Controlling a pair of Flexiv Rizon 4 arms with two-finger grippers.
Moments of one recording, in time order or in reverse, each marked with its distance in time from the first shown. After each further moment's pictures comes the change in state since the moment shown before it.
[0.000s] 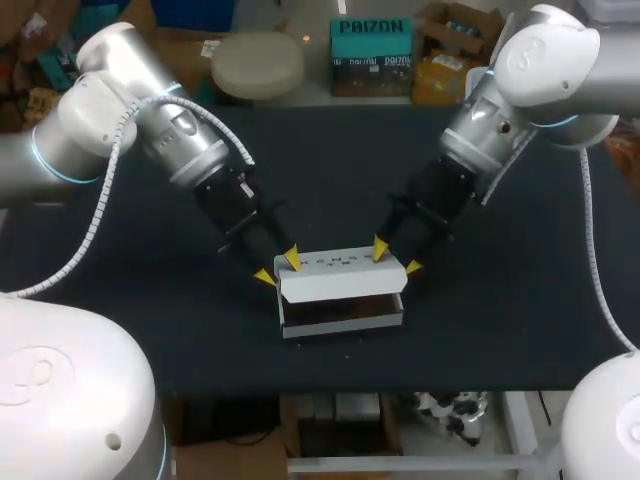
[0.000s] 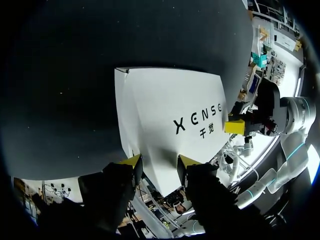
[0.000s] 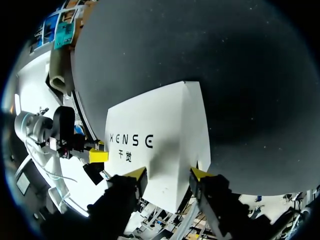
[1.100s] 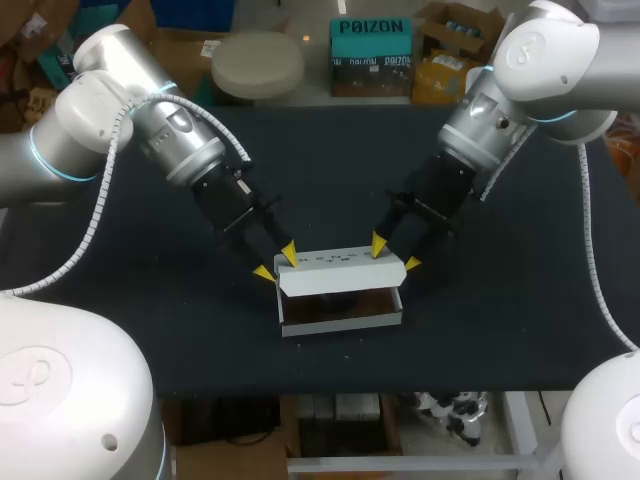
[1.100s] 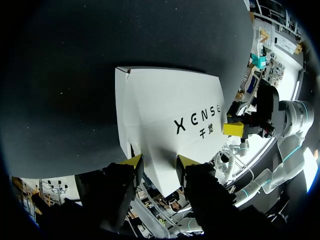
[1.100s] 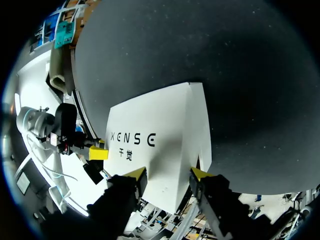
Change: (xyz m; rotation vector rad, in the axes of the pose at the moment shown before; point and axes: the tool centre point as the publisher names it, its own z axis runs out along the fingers) left arm 0.001 -0.002 -0.006 -0.028 0.030 -0.023; right arm 0.005 0.001 -0.004 0.004 -0.001 -0.003
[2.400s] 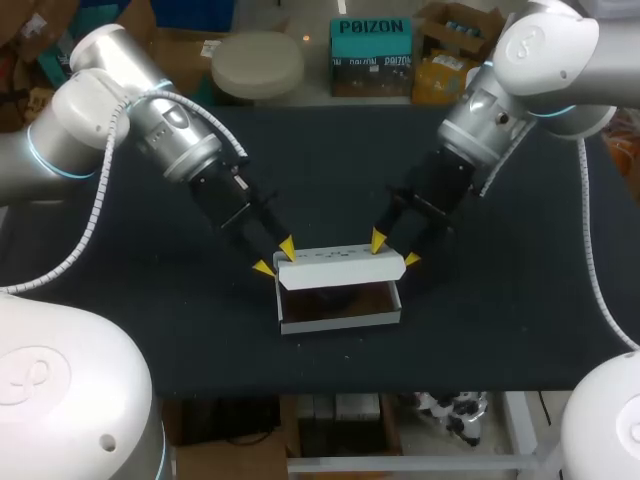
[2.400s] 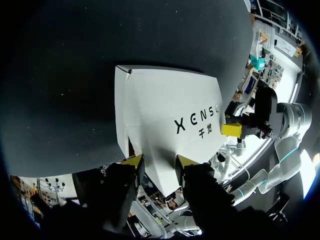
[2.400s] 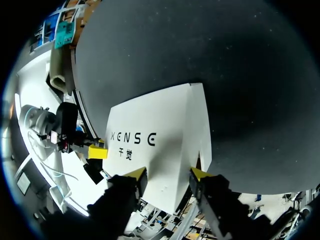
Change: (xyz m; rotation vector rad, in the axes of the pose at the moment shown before) left arm 0.003 -0.002 -0.007 -0.017 0.026 -0.018; right arm 0.003 0.002 -0.004 0.003 -0.001 -0.001
